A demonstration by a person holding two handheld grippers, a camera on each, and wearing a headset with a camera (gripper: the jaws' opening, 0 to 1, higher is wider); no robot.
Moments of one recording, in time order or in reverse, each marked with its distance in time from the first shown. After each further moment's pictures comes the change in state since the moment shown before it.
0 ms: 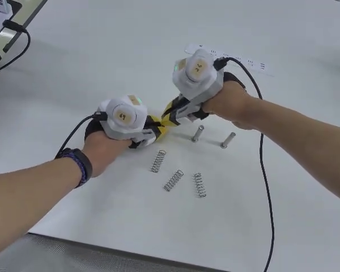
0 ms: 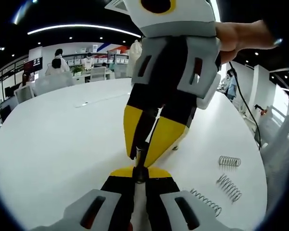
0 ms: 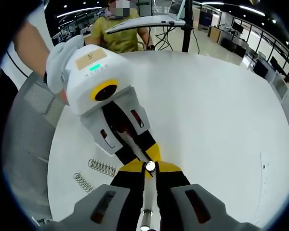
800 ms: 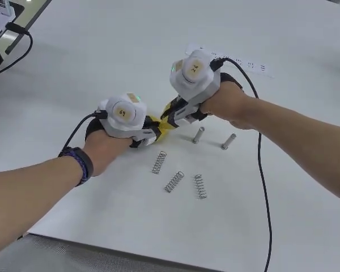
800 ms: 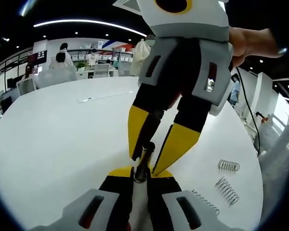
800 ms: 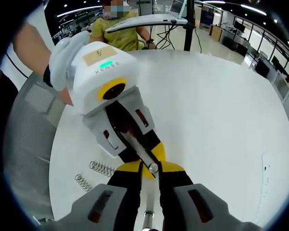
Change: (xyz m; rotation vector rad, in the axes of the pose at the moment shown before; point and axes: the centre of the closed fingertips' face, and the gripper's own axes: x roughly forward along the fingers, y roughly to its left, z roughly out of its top) left arm 0.000 0.004 -0.002 -0.065 0.010 0.004; right arm 0.003 0.003 0.002 0.000 0.017 0.021
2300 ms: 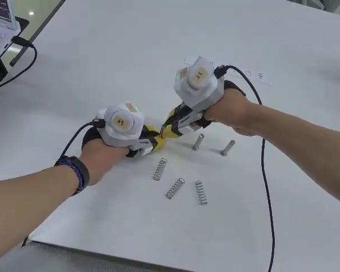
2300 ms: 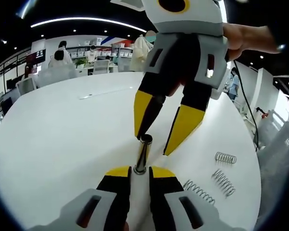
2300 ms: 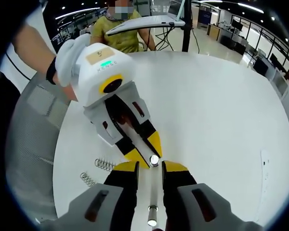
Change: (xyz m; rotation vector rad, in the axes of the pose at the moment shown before) left arm -0.015 -0.001 -0.009 0.019 0.052 0.009; right arm -0.014 0.005 -0.003 0.019 -0.008 -0.004
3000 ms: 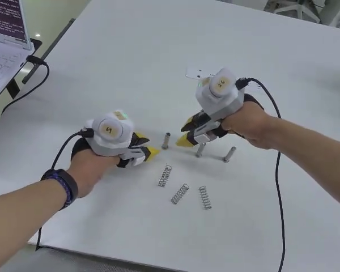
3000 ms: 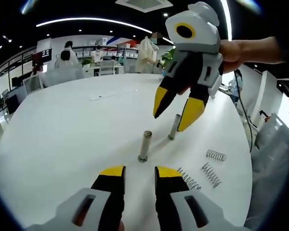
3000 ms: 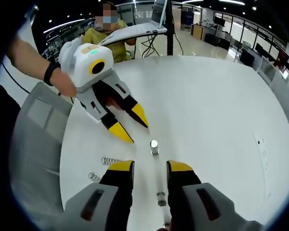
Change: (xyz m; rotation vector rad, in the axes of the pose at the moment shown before) left arm -0.044 0.010 -0.001 -0.028 -0.006 0.047; right arm -0.029 0.004 -0.013 0.132 -0.070 -0.066
